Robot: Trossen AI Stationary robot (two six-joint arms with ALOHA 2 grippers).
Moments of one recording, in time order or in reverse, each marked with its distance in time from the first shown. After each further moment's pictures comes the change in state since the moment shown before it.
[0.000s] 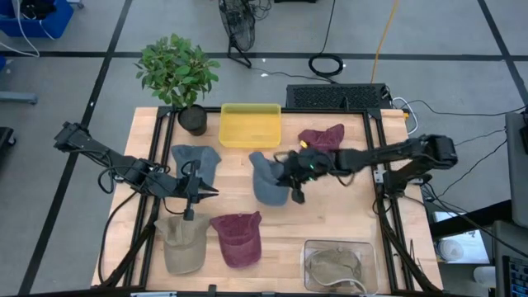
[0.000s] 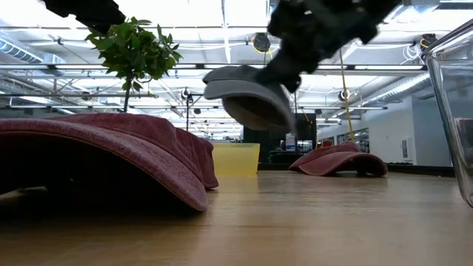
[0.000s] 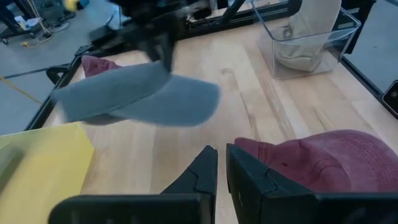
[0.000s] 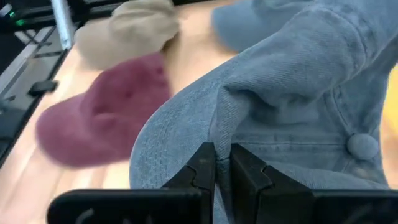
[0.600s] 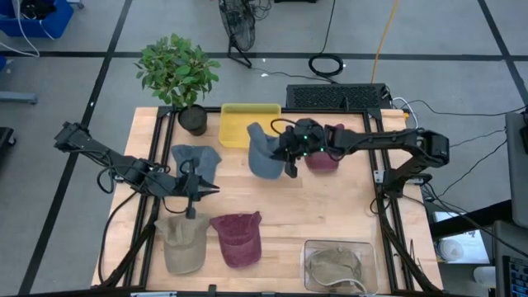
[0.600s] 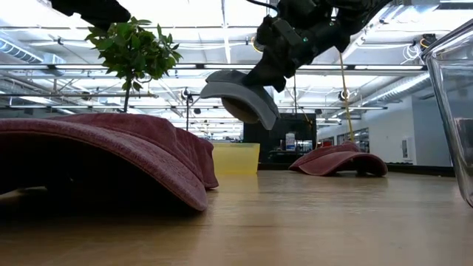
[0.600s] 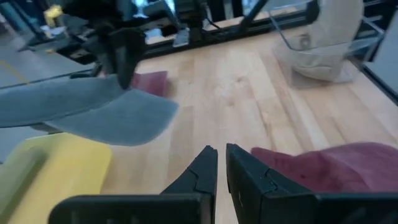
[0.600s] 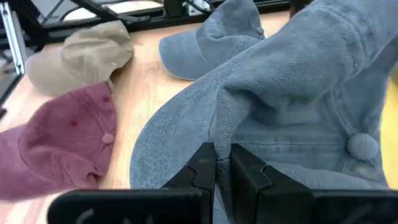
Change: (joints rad) left arm 0.000 0.000 0.000 0.034 -0.071 0.016; right arm -0.194 0.042 0.093 -0.017 -0.083 -0.114
